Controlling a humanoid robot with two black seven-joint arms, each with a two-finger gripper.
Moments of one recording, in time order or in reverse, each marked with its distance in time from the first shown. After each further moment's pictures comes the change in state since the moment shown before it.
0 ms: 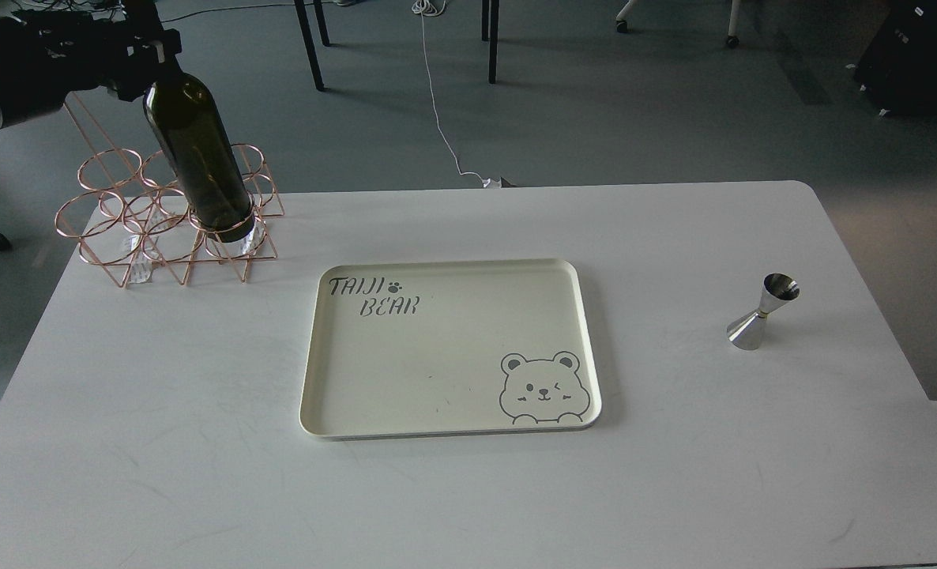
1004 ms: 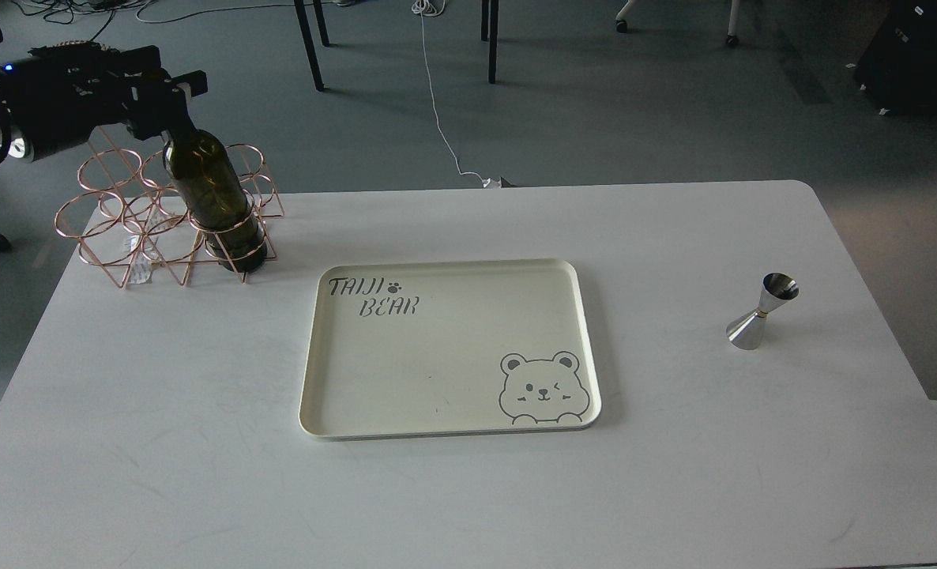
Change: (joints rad) left arm 0.055 -0.030 0.015 0.014 -0.006 0.069 -0.001; right arm 0.000 0.000 0.000 0.001 0.000 0.000 0.000
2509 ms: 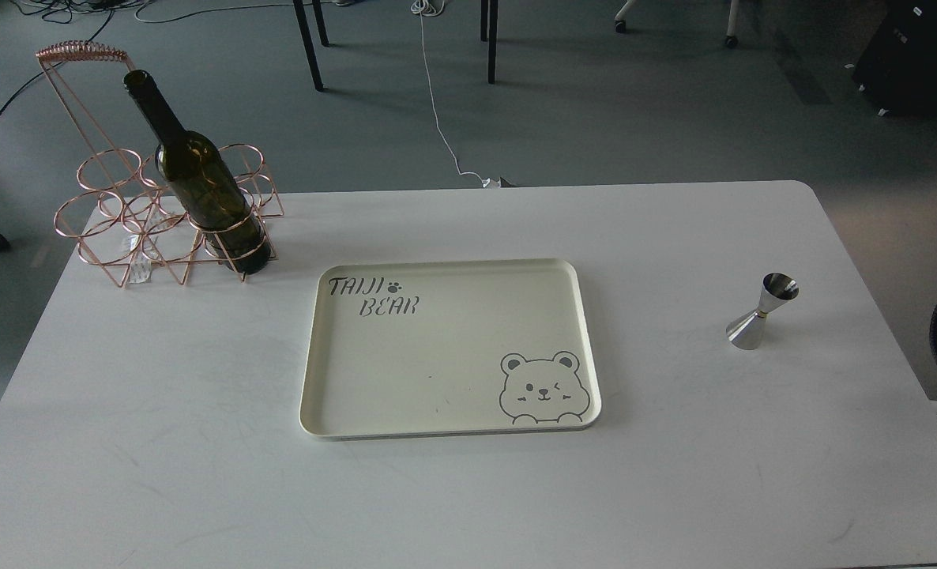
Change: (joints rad) left arm 0.275 -0.040 -0.082 0.339 -2.029 -0.261 0.000; right arm -0.059 0.115 0.025 0.001 0.005 0.000 0.000
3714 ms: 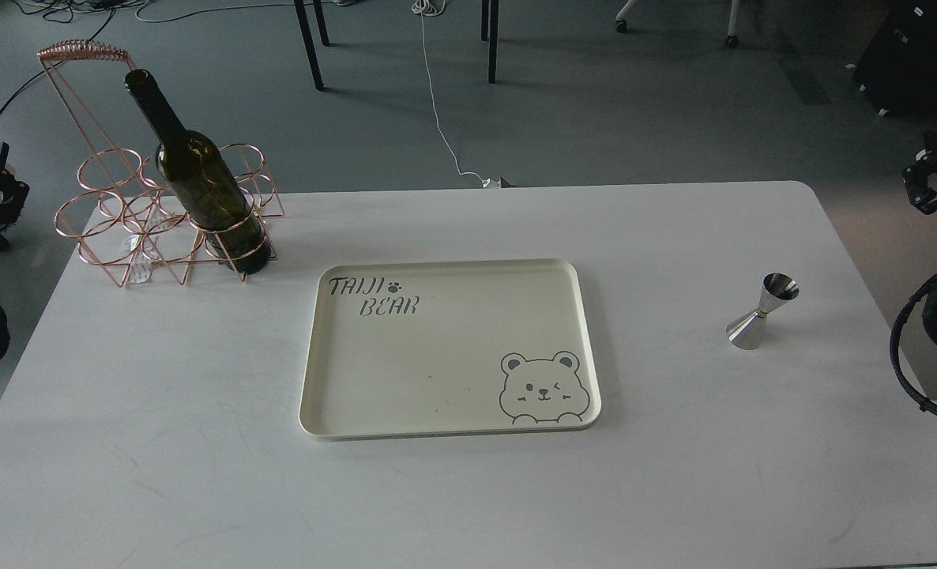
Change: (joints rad) left arm 0.122 -0.173 -0.028 0.154 -0.169 -0.169 0.000; right arm -0.030 0.042 0.048 0.008 0.004 0.000 -0.047
